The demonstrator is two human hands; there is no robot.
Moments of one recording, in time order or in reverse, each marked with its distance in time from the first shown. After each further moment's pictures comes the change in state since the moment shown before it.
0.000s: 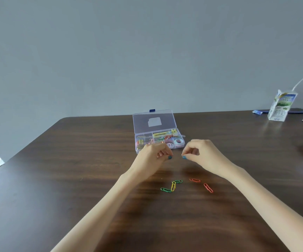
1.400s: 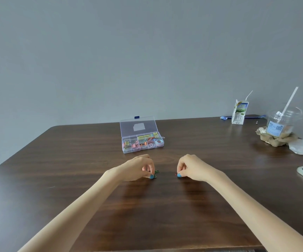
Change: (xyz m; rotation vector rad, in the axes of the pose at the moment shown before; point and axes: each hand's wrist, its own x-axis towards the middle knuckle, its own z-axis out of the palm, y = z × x) left_hand -0.037 0.024 -0.012 0.239 -0.499 0.021; right_hand -0.077 -0.027 -0.019 -0.224 -0.237 0.287
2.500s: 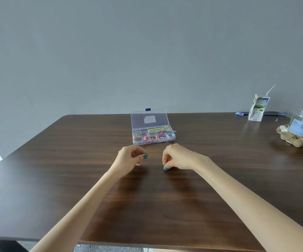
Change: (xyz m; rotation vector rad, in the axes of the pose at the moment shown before) left_hand -0.027 -0.042 0.010 -0.525 0.547 -0.221; right_hand 0.043 -0.057 0.014 -0.116 -0.110 -0.266
